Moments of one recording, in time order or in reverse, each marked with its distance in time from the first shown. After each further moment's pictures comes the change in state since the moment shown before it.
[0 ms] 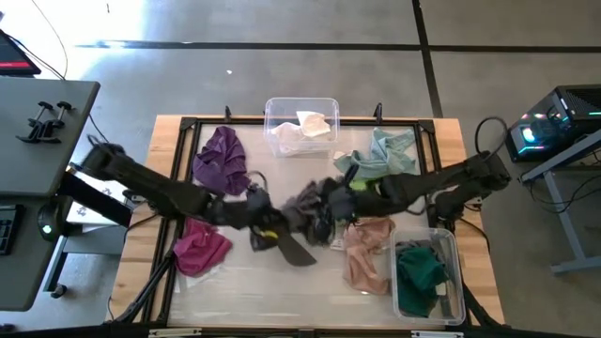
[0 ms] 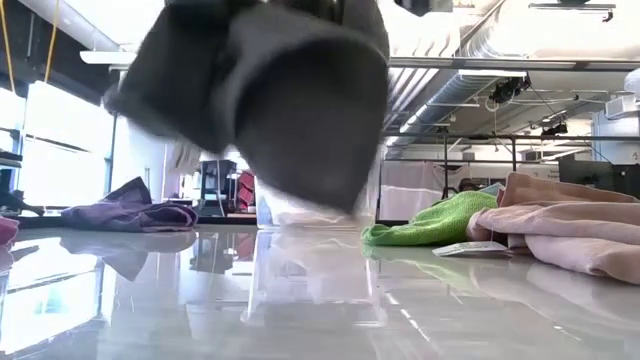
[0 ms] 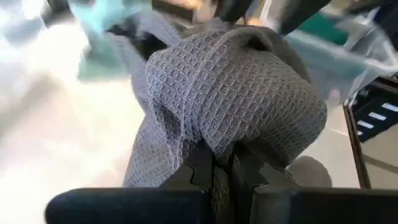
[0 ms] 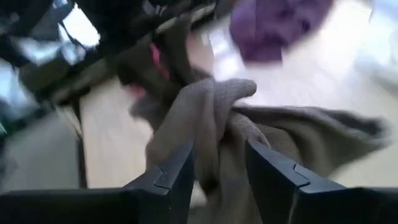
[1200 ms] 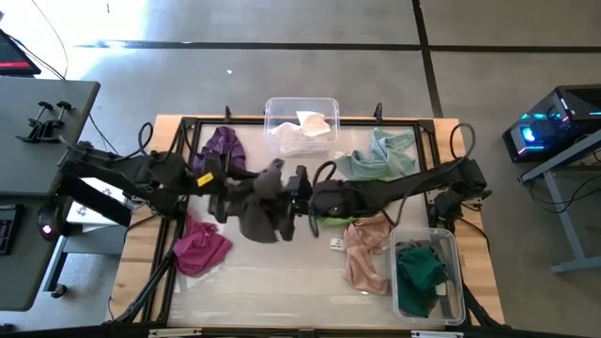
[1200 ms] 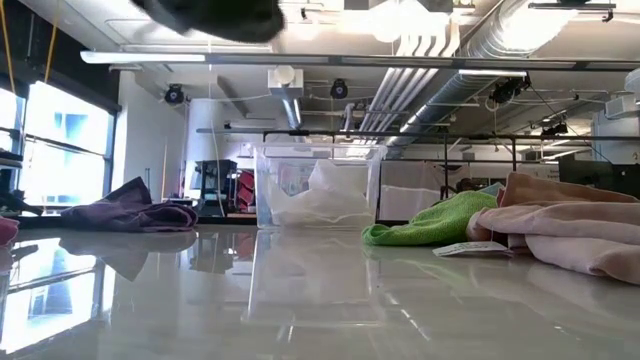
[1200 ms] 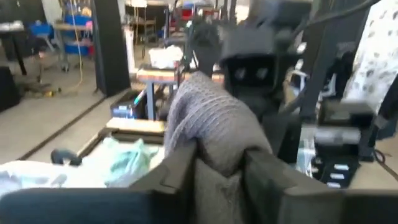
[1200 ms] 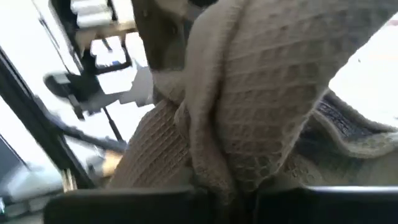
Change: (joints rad) left arm 0.097 -0.384 0.003 0.117 0.133 0.421; right arm -0.005 0.196 0.147 0.455 0.081 -0.380
